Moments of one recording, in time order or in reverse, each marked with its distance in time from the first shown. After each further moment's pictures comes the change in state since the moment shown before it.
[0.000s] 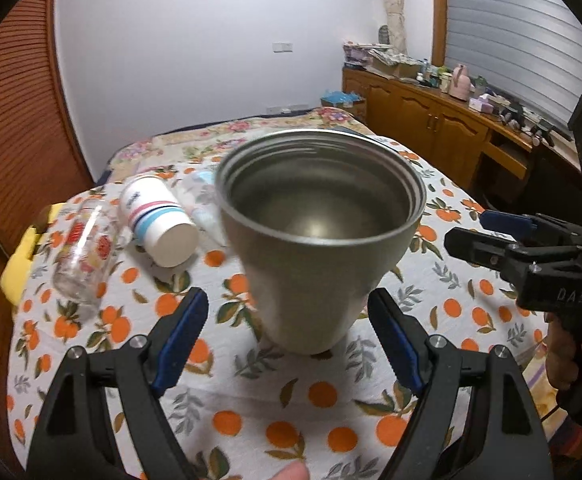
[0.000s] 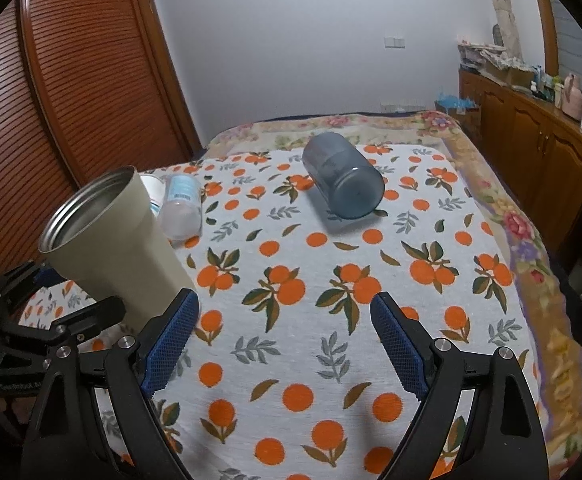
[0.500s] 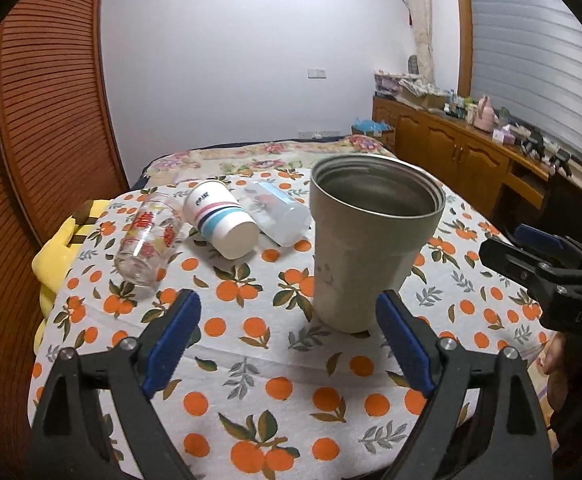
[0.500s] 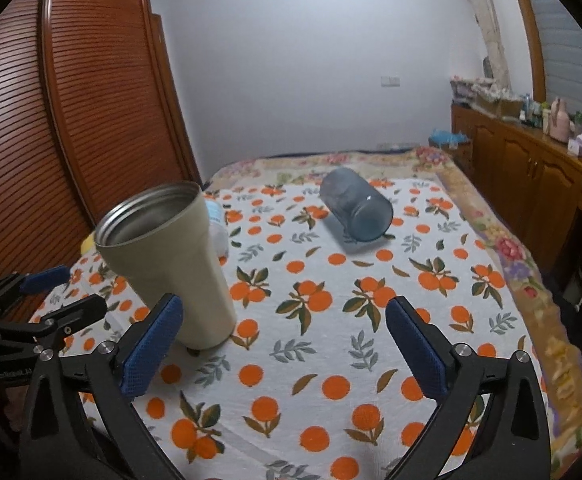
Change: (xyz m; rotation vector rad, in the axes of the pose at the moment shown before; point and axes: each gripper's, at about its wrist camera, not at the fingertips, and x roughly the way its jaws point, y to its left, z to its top) left arm -0.045 0.030 -0.026 -0.078 -0.104 0.079; right arm -0.035 0.038 -0.018 -0.022 -0.165 -0.046
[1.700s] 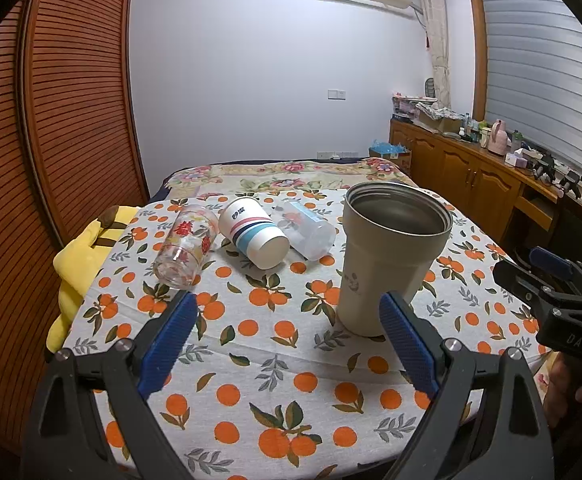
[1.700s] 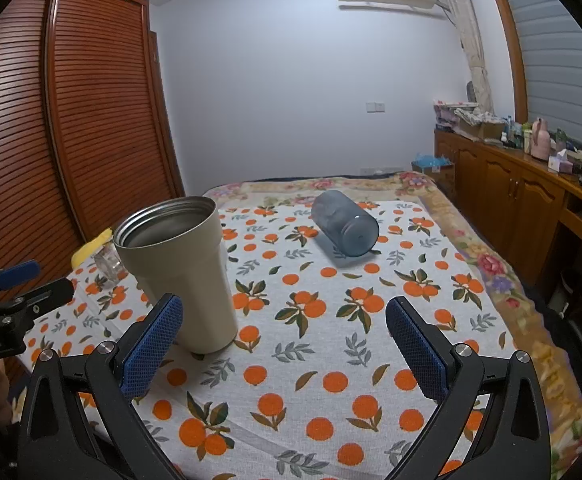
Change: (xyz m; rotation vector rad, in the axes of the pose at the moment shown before) left arm -0.030 0.015 -0.006 -0.036 -0.071 0.057; right arm -0.021 0.014 -0.010 -0.012 -0.076 -0.056
